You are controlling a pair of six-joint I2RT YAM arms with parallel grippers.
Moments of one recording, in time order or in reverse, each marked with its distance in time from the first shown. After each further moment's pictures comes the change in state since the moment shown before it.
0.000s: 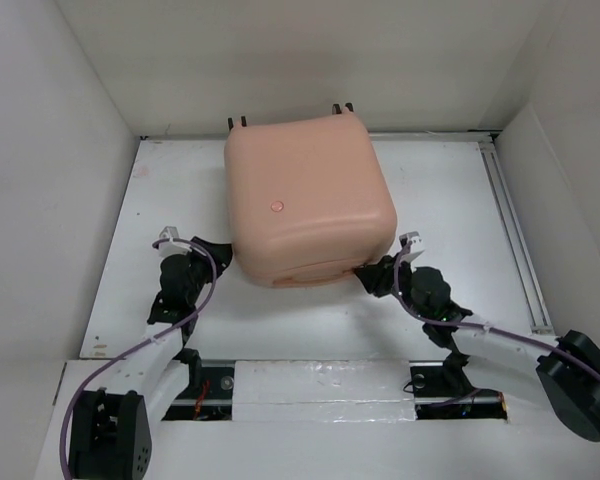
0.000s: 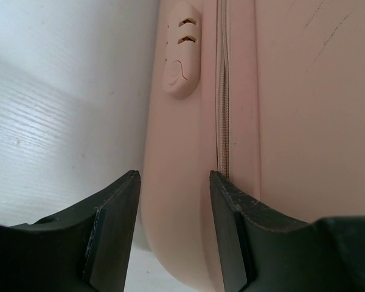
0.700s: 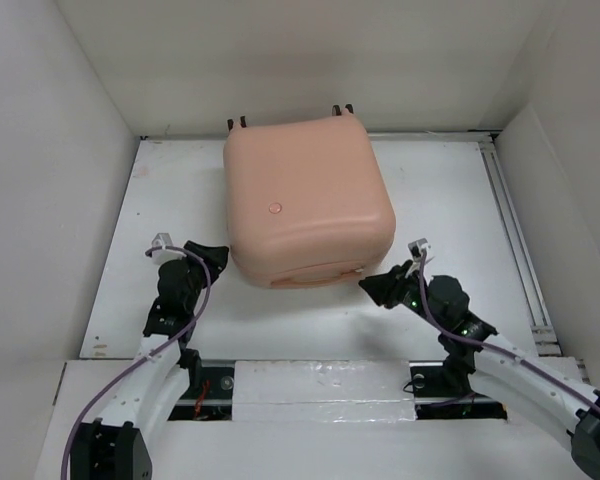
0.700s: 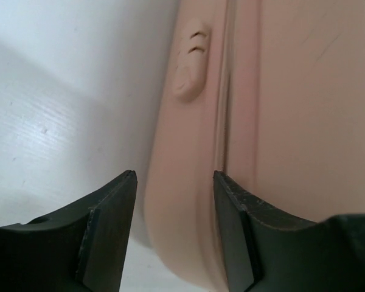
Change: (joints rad) left arm -0.010 -0.159 0.014 -0.166 -0.106 -0.032; right arm -0.016 -0.340 0.016 -0.316 -0.151 0.008
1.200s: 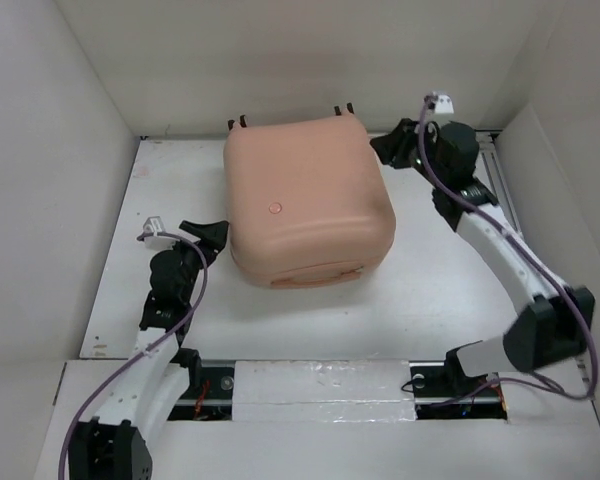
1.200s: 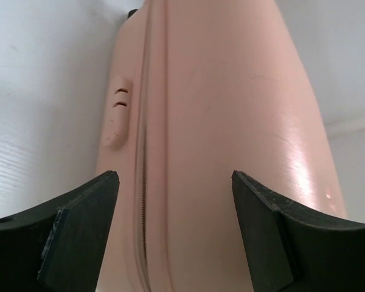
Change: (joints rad) left arm 0.012 0.063 0.080 0.144 0.033 -0.016; right arm -0.380 0.850 1.161 -0.262 -0.117 -0.206
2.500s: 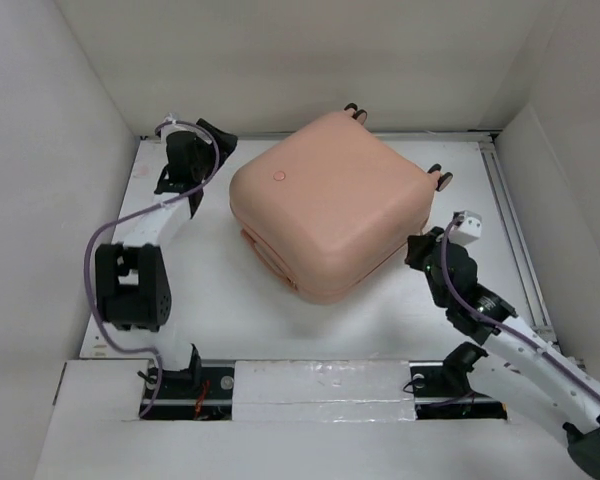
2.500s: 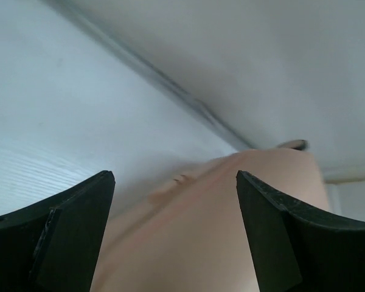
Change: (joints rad) left arm -0.021 0.859 0.912 -0.114 0.008 0.075; right arm 0.422 -0.776 -0.759 -0.185 0.815 0.259
